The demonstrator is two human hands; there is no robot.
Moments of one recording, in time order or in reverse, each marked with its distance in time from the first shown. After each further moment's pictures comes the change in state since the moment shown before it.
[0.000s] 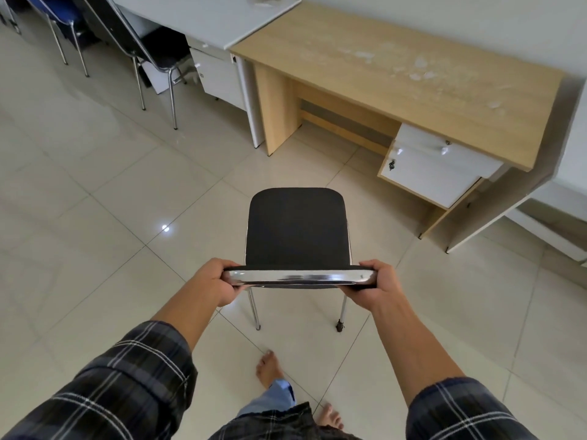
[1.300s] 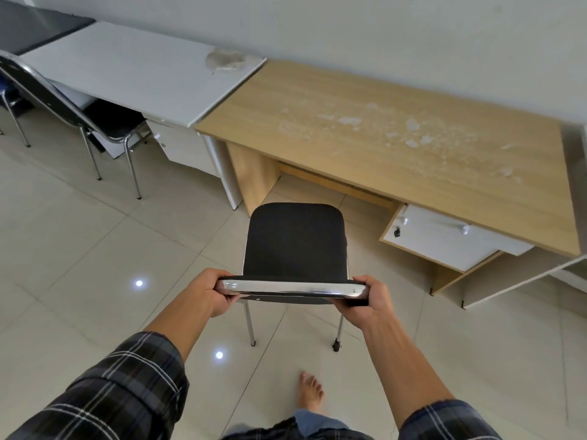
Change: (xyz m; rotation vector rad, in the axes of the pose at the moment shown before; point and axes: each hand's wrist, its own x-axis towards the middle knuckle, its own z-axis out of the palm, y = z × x) left_hand 0.101 0.289 0.218 0.168 -0.031 0.027; right_hand 0.131 -0.124 0.270 0.111 0.059 -0.098
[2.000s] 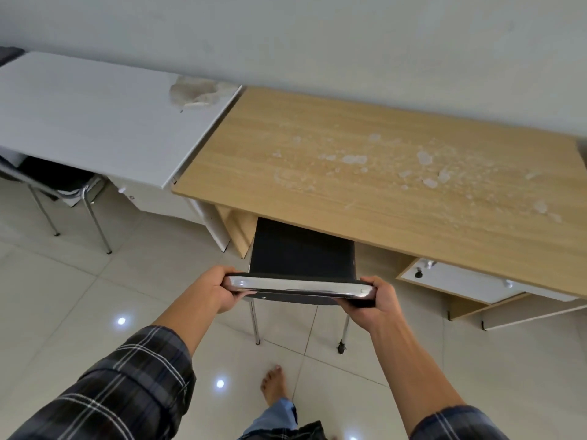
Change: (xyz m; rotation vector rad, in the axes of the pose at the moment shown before) left_hand 0.085 0.229 0.146 0.137 -0.078 -0.042; right_hand 0.087 -0.076 0.205 0.195 0.040 -0.049
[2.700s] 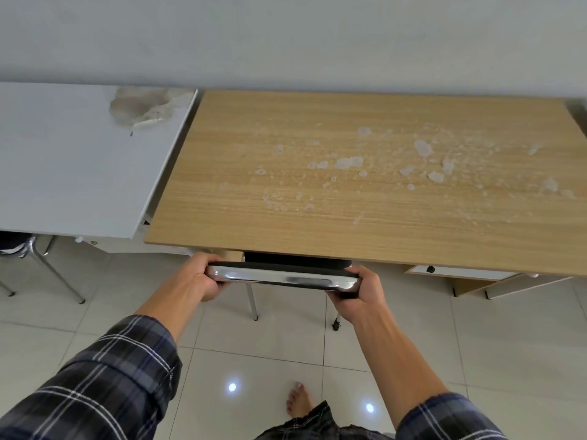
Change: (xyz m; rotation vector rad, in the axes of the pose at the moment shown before) left_hand 0.081 0.159 0.075 0.208 0.016 0.000; right_hand 0.064 0.009 0.126 0.187 0.058 -0.048
